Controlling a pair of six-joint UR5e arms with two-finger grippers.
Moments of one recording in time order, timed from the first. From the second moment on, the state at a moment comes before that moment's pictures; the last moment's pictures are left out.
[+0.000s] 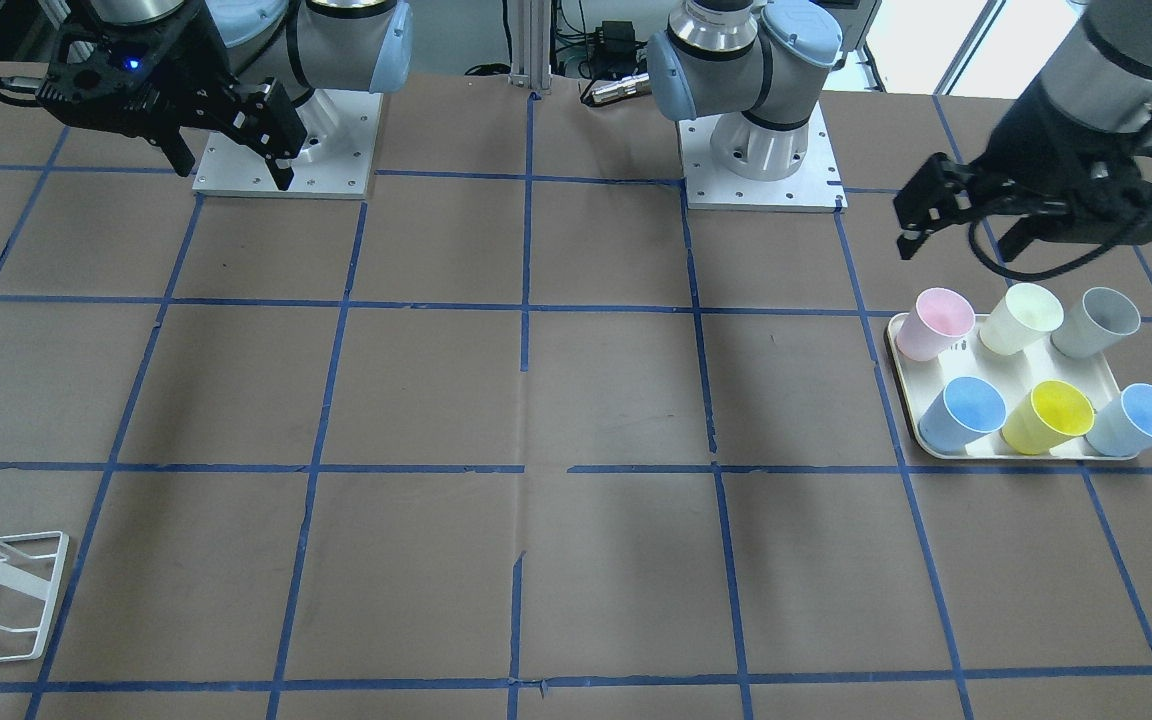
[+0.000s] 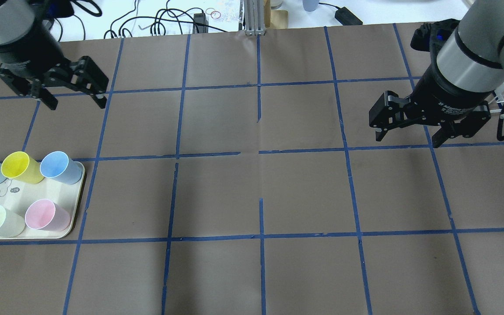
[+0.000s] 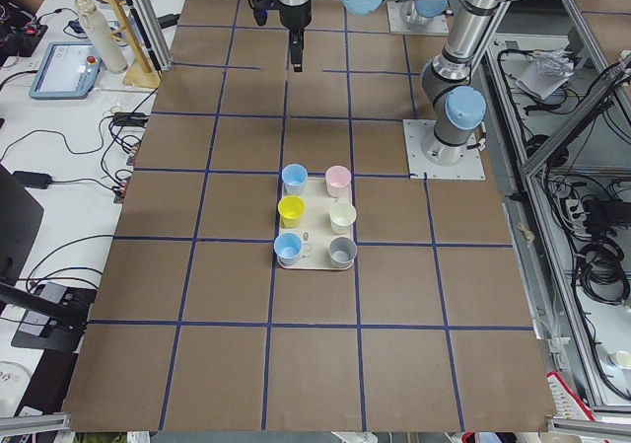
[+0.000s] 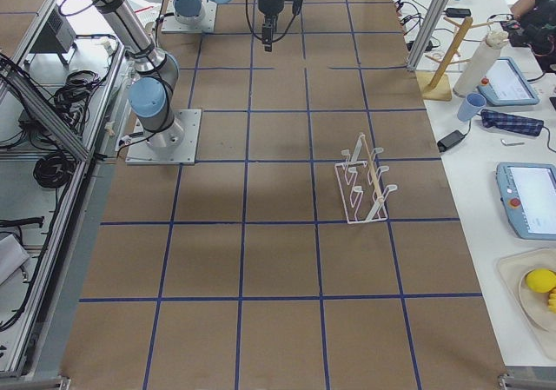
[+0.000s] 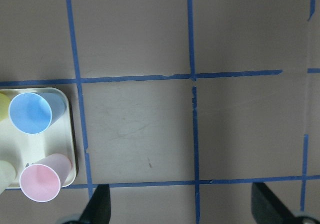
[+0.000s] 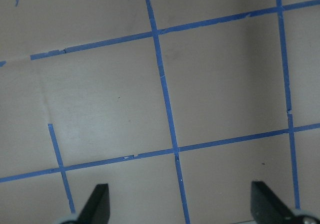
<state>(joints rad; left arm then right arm) -1.21 -1.56 -1.53 -1.68 1.57 0.34 1.52 -1.78 1.75 -1.53 -1.54 0.12</state>
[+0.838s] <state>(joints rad) -0.63 -1.70 -1.64 -1.46 1.58 0.99 1.52 -1.78 1.75 -1.53 -1.54 0.12</state>
